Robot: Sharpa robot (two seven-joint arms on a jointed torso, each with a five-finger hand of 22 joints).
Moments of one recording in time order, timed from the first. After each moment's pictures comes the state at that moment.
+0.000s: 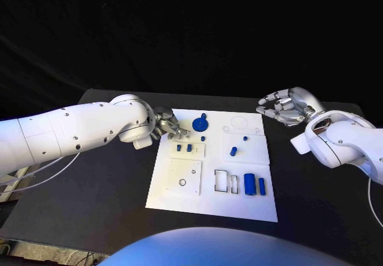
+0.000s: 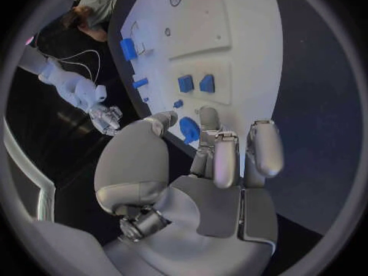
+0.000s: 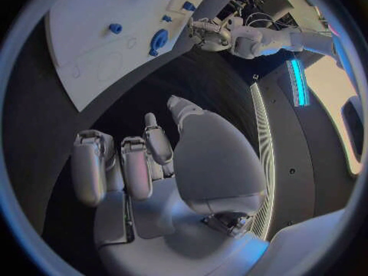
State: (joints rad) left arm 1.24 -0.82 -0.08 1.46 -0.94 0.02 -0.45; left_hand 0.99 -0.23 0.39 0.29 0.38 0.85 0.09 0.64 0.52 1.14 0.01 0.99 0.60 1.46 -0.05 1.47 1.31 0.07 1.36 0.06 1.35 1.26; right arm 1.26 -0.89 -0.15 1.53 -0.77 -0.50 0.06; right_hand 1.34 -0.15 0.28 0.27 0.24 0.82 0.18 0.22 0.48 1.27 0.09 1.35 1.24 1.47 0.02 1.52 1.31 0.03 1.47 0.13 1.41 1.31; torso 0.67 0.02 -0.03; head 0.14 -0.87
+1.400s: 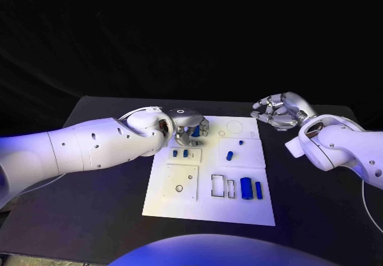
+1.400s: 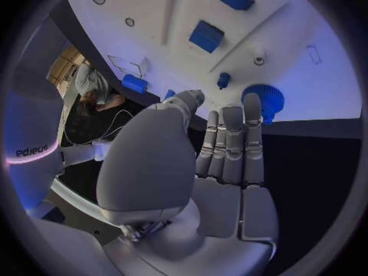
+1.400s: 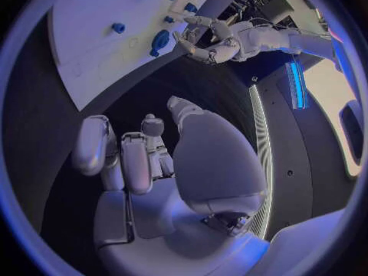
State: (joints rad) left arm 1.20 -0.68 -0.11 1.38 -1.58 -0.20 0.08; left_hand 1.47 -0.28 0.39 0.25 0.36 0.74 0.14 0.55 0.29 0.83 0.11 0.58 0.20 1.17 0.04 1.10 0.72 0.17 0.95 0.14 0.88 0.77; right arm 1.26 -0.89 -0.15 1.52 -0.78 -0.50 0.08; right_hand 1.34 -0.15 0.29 0.27 0.24 0.81 0.17 0.24 0.47 1.04 0.09 1.12 0.95 1.47 0.01 1.40 1.24 0.08 1.38 0.11 1.16 1.30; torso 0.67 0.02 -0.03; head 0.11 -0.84
